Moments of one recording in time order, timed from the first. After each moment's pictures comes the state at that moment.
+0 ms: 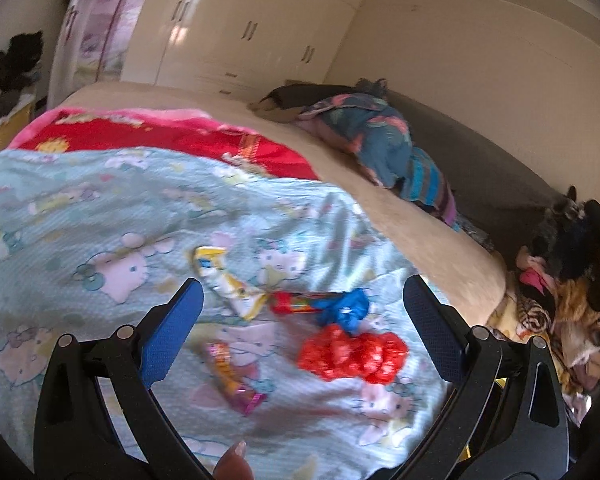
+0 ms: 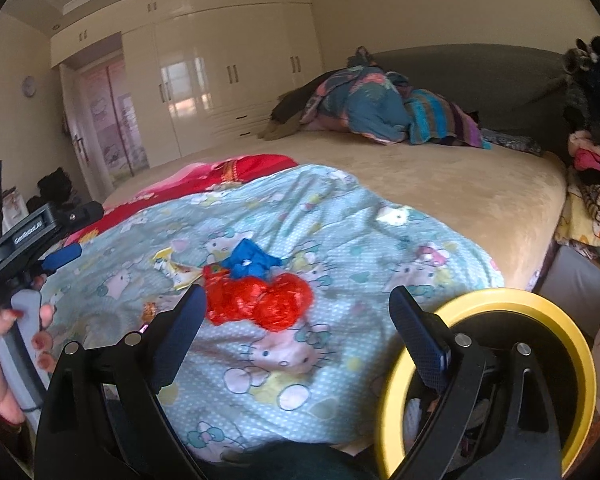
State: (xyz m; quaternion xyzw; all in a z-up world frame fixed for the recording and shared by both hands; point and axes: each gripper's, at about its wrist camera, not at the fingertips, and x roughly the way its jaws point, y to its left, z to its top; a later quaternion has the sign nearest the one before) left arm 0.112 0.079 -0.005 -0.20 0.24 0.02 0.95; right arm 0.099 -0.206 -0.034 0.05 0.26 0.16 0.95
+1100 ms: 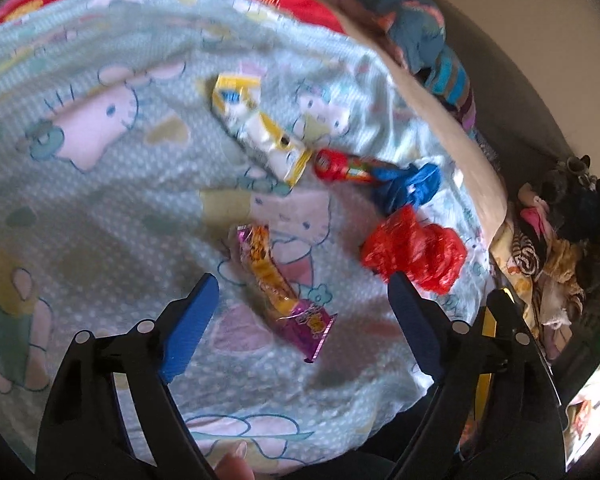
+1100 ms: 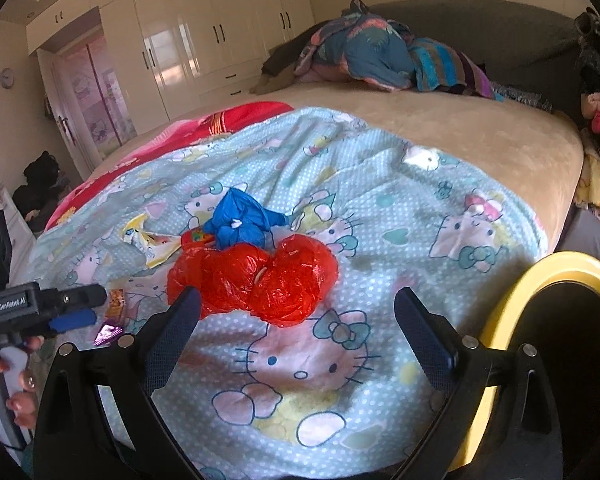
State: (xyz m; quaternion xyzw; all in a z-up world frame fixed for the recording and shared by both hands) left arm 0.157 0.107 -0.109 -0.27 0.47 -0.04 0.84; right arm 0.173 -0.167 -0.098 0.07 0.34 0.15 0.92
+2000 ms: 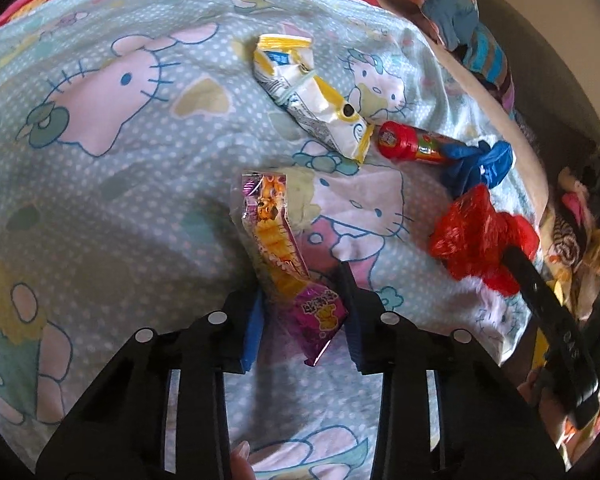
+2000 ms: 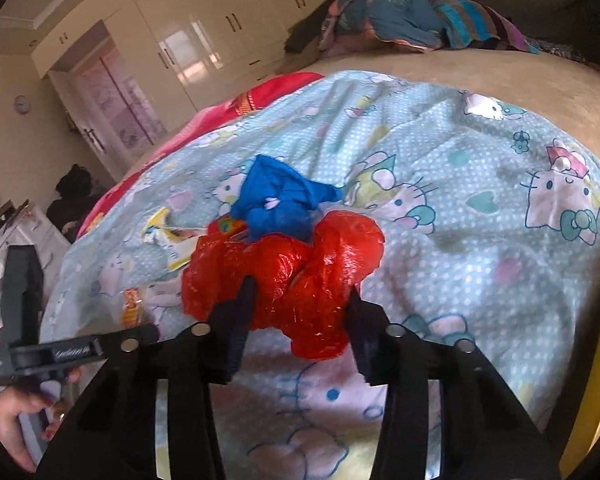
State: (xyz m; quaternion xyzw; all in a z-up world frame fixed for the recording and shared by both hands) left arm 0.172 0.115 -0.143 -0.23 0.51 0.01 0.83; right arm 0.197 -0.146 -0.128 0.14 0.37 0.23 0.89
